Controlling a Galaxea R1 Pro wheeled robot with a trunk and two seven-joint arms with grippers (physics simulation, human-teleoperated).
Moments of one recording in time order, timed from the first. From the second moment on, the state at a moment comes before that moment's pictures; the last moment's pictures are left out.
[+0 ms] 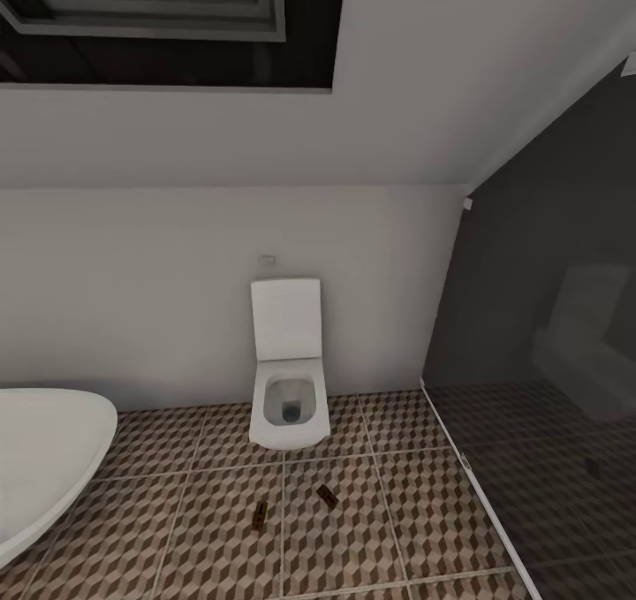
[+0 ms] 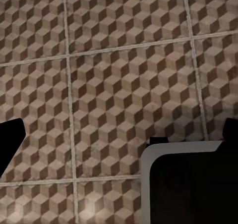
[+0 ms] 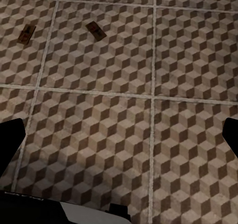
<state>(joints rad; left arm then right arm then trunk) -0.11 0.07 -0.86 0.07 0.85 -0.62 0.02 -0.18 -0.06 0.18 -0.02 -0.06 -0.72 0.07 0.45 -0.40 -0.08</state>
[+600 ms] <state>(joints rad) -0.11 0.07 -0.86 0.07 0.85 -0.62 0.02 -0.18 -0.06 0.18 -0.02 -0.06 -0.72 0.07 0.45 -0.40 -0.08</state>
